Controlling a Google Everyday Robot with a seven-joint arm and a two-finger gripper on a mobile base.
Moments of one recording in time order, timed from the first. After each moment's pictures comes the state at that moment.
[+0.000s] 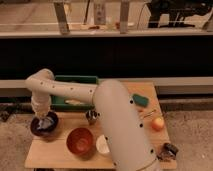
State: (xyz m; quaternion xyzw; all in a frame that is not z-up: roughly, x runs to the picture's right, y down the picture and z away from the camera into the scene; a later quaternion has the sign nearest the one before) arm -0.371 0.134 0.814 -0.03 -0.42 -0.81 0.40
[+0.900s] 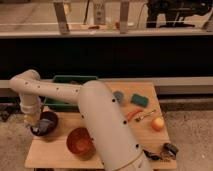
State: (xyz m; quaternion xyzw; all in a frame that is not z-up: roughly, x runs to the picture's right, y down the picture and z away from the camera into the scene) arm -0.378 0.163 0.789 0.01 -0.48 -0.87 0.12
